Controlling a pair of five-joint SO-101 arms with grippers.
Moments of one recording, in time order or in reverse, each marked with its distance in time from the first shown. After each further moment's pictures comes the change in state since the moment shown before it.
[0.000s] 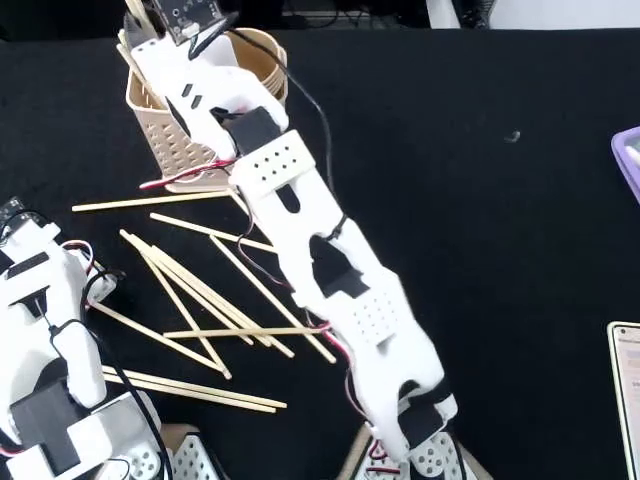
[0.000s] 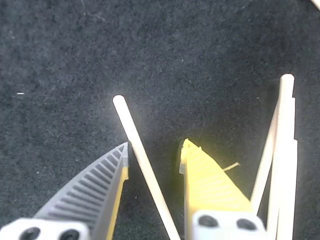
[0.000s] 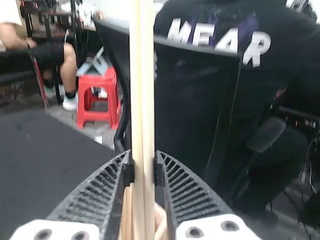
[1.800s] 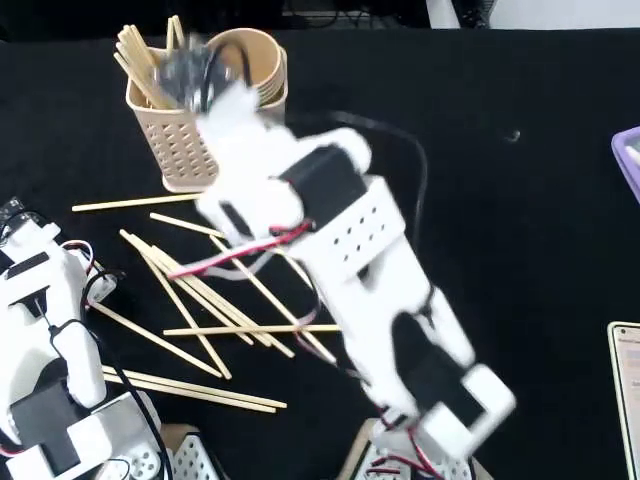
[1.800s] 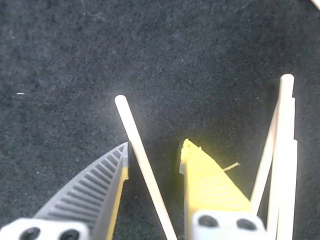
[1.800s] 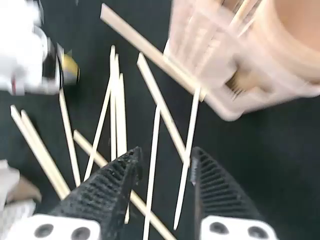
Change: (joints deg) left arm 0.0 0.0 0.0 0.0 0.0; right arm -6.1 -47.2 32.0 68.7 2.5
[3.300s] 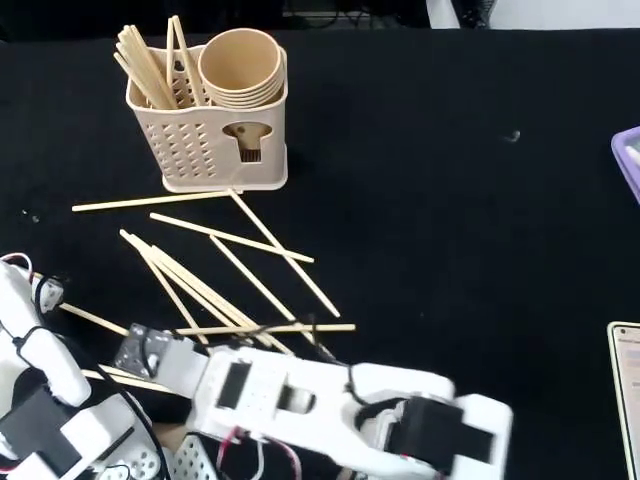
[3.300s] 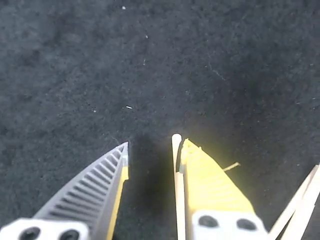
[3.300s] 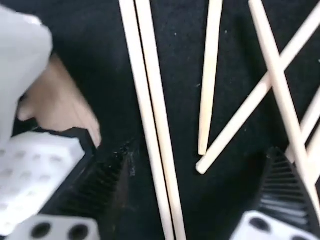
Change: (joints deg) left arm -14.7 0.0 -5.7 5.3 4.3; right arm -31.9 -4.0 79.0 -58.7 -10.0
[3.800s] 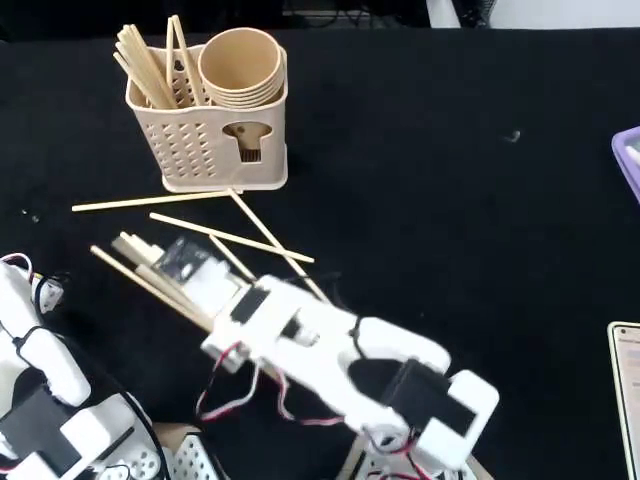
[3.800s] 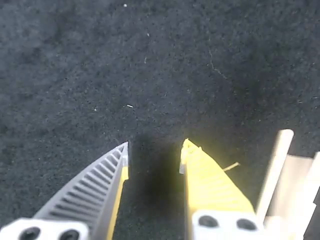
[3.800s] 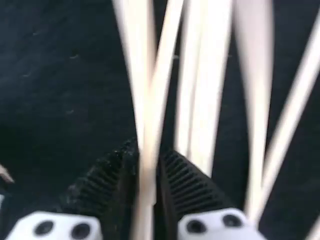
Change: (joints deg) left arm 0.0 0.0 0.0 0.1 0.1; right arm 18.4 6.6 -8.8 5.7 0.1
